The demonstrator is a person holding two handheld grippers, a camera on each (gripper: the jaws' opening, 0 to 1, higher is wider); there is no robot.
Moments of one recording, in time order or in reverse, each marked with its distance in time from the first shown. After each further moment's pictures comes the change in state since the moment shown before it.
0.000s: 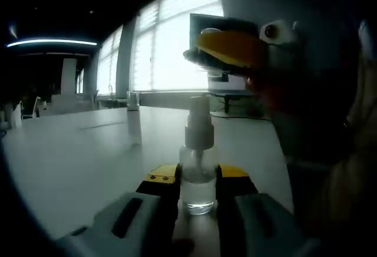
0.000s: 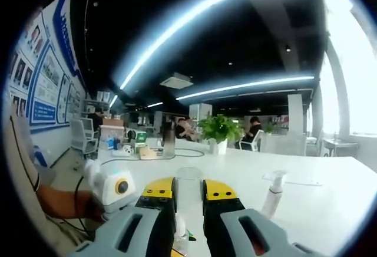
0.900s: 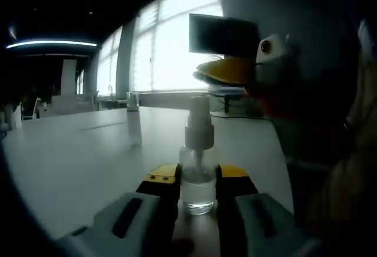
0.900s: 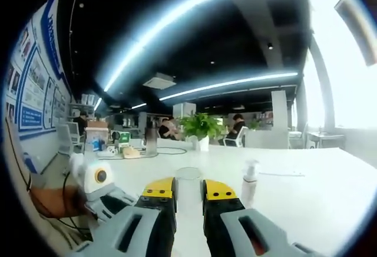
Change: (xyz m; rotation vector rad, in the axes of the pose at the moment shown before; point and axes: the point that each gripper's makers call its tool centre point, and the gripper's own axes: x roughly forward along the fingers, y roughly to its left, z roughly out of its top) left arm -0.001 0.000 0.000 0.008 -0.002 0.001; right arm -0.022 -0.042 -0.020 0.046 0.012 -0.116
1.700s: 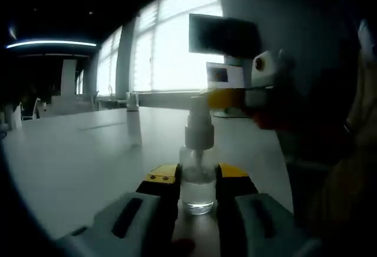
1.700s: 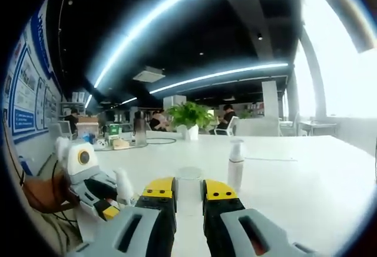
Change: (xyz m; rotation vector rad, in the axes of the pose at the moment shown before) left arm 0.000 -0.001 0.001 0.001 0.000 -0.002; right arm -0.003 -0.026 -0.033 0.029 0.063 -0.069
